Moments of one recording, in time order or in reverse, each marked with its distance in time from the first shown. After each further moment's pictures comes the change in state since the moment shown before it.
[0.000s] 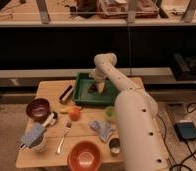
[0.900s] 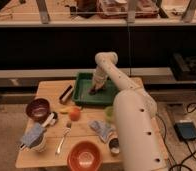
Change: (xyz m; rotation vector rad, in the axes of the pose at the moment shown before) arm -0.004 0.019 -0.020 -0.076 -0.049 -0.037
